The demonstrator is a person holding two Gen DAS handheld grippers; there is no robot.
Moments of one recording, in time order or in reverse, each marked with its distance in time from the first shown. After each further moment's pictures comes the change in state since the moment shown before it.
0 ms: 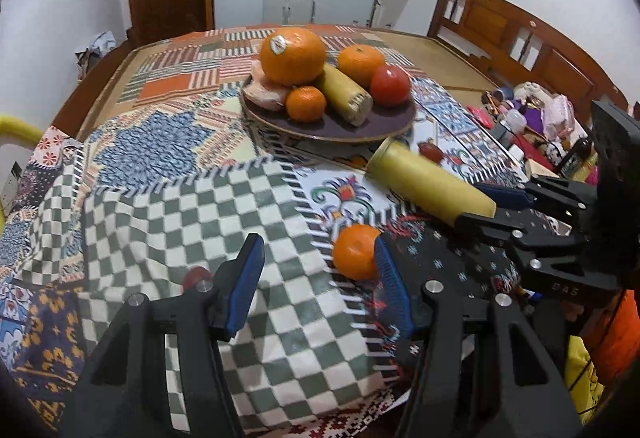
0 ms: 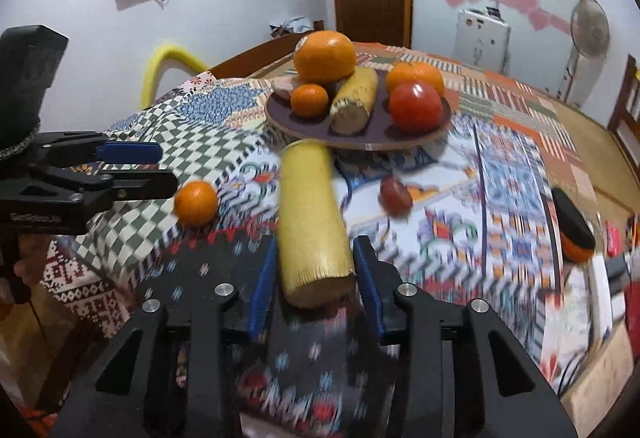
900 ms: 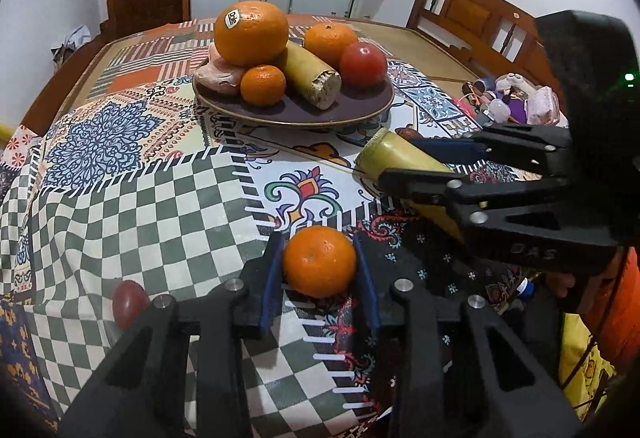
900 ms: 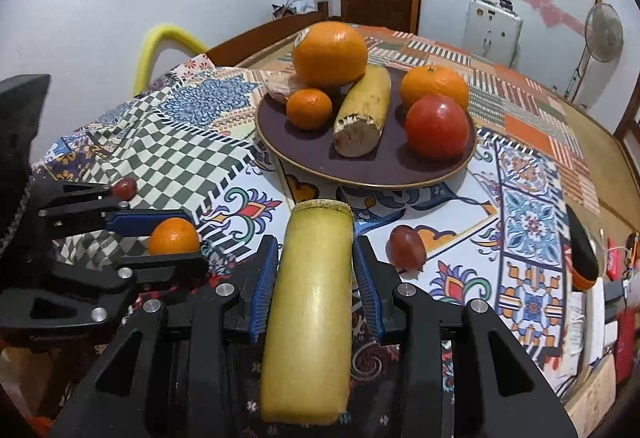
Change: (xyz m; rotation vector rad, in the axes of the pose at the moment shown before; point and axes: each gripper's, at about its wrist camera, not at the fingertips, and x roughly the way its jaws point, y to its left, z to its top) left arm 0.034 -0.009 0.003 0.012 0.021 -0.084; right arm 0.051 -0.003 0.046 -0.036 0.094 0.023
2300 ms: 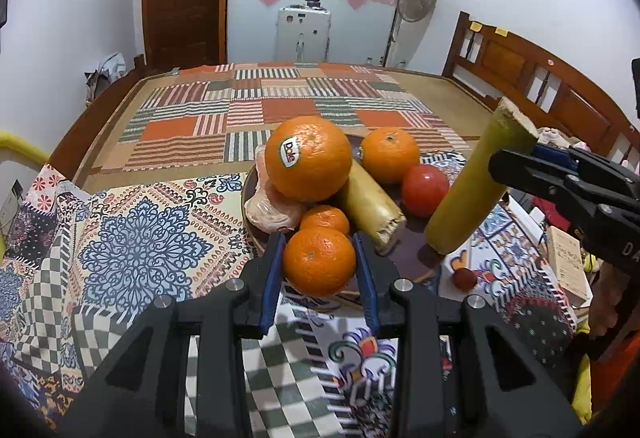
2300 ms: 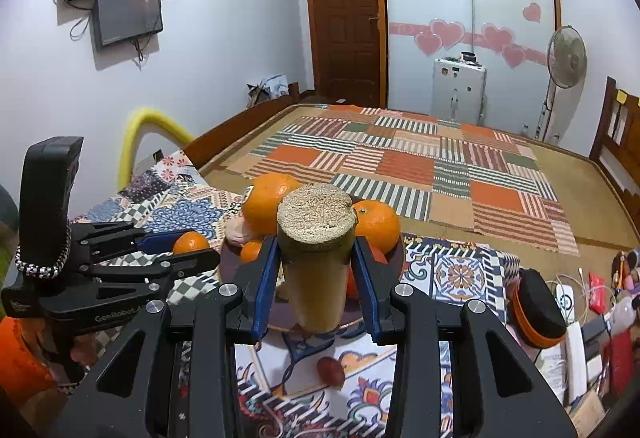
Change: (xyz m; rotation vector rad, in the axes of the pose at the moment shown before) left arm 0.009 0.033 0.085 -0.054 -0.148 0.125; right arm -0.050 -0.032 0.059 0.052 -0.281 -0.075
